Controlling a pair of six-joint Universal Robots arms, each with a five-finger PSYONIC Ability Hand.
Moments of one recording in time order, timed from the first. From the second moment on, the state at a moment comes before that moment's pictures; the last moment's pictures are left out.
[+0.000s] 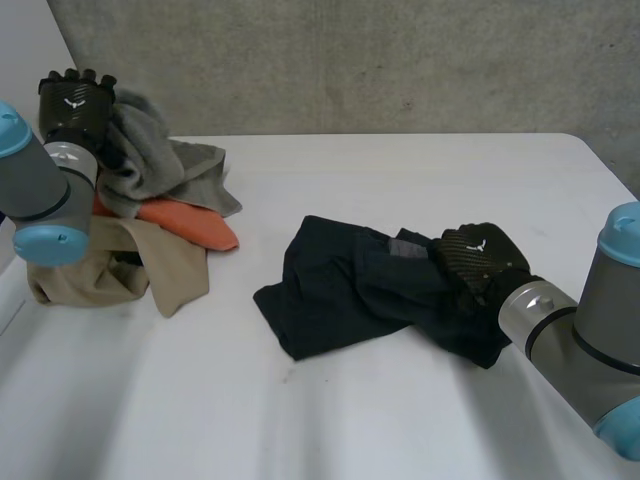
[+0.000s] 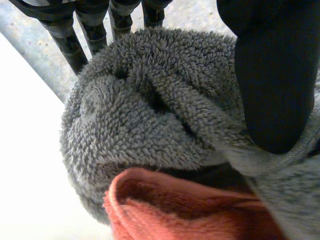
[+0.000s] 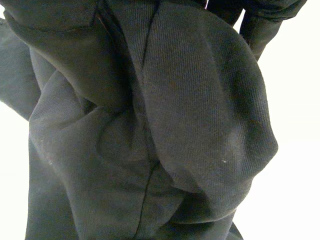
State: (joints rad) left arm 4.58 -2.33 -0.97 3.47 -1.59 3.54; right arm 1.93 -1.26 1.73 -0.15 1.37 2.76; left_hand 0.18 0.21 0.21 0.20 0.05; right_hand 1.07 1.13 1.14 1.15 0.95
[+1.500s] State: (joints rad) left arm 4.18 -2.22 -0.92 3.57 -1.64 3.33; right arm 1.94 -1.32 1.34 -0.18 1.41 2.72; left_hand 1.10 1.20 1.19 1.20 0.99; right_hand 1.13 1.18 1.15 1.20 0.97
